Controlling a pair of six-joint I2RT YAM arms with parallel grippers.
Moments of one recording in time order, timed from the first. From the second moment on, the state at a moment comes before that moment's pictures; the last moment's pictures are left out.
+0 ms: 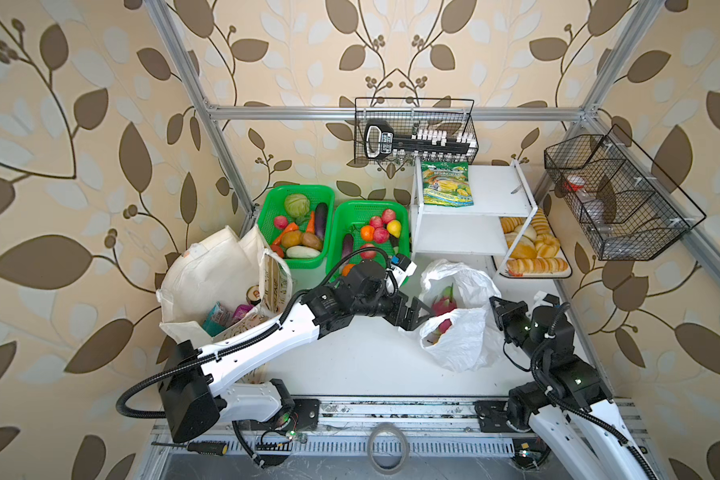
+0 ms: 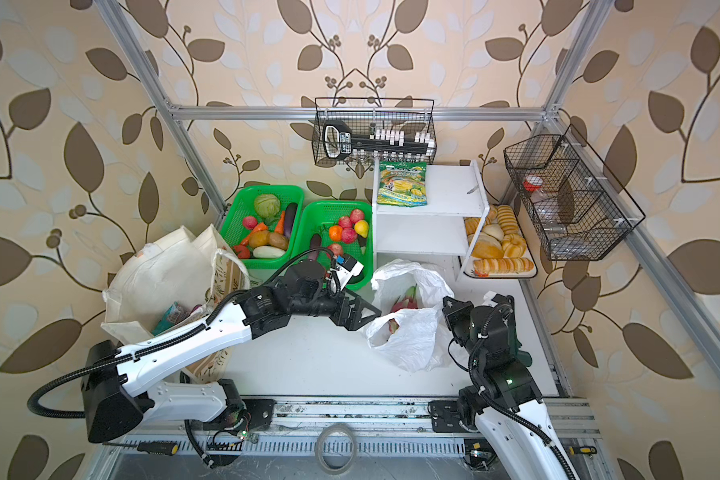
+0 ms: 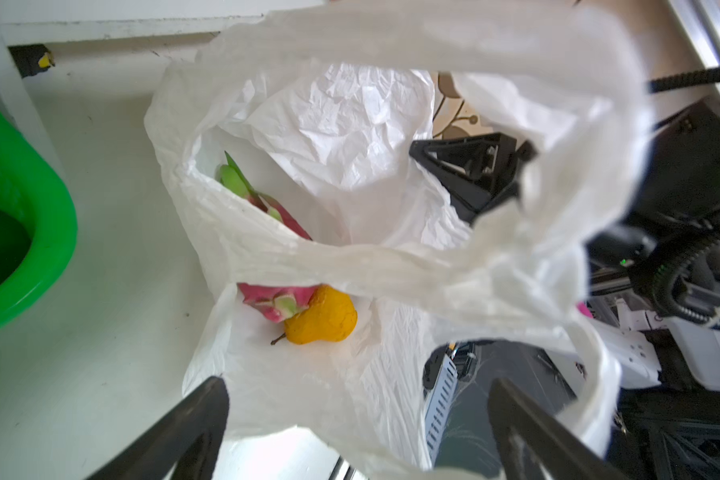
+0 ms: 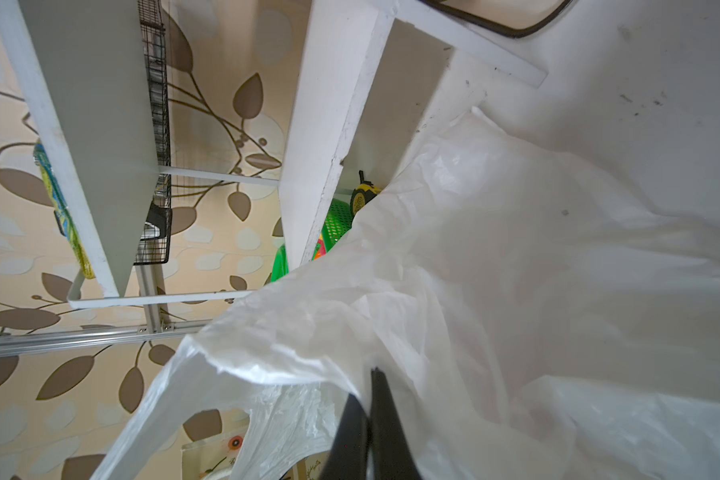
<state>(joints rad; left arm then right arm) -0.88 1.21 1.01 -0.32 0.36 -0.47 0.26 0.39 0.49 -0.52 0.10 1.32</state>
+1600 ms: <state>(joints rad) -0.42 2.15 1.84 -0.80 0.01 -0.36 0.15 0.51 0.54 -0.55 -0.03 1.11</state>
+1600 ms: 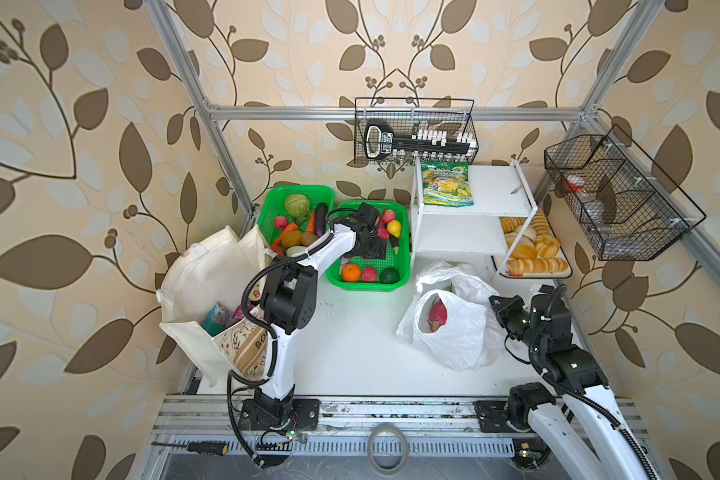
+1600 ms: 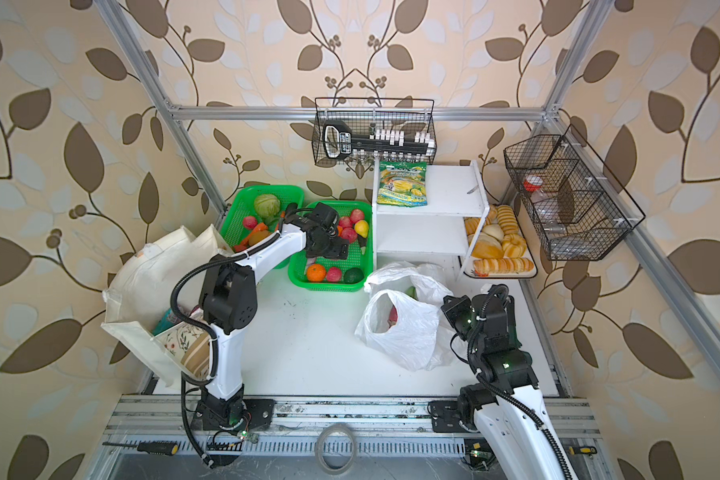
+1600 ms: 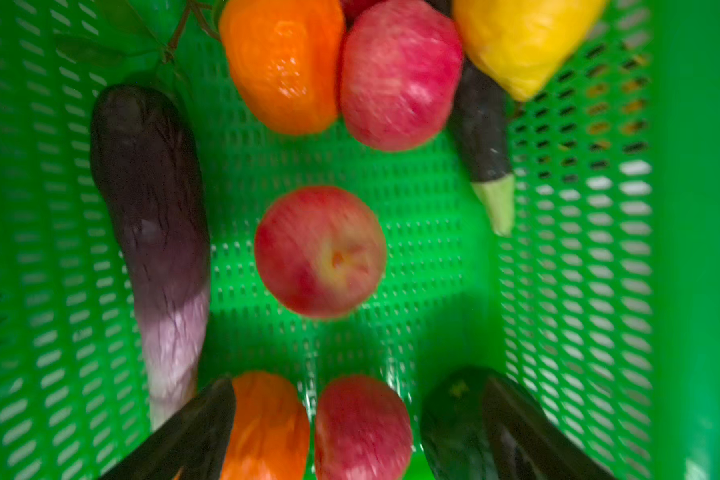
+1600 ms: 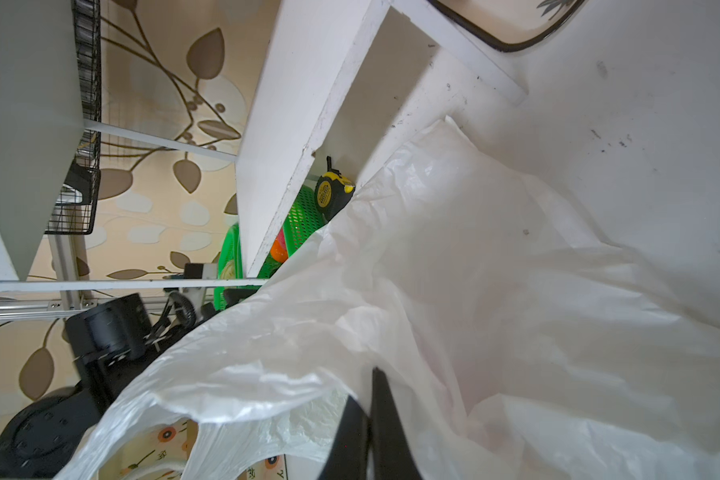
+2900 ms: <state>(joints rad) -0.39 1.94 1.75 -0.85 0.15 -0.34 0.13 0.49 0.54 -0.49 -0.12 1.15</state>
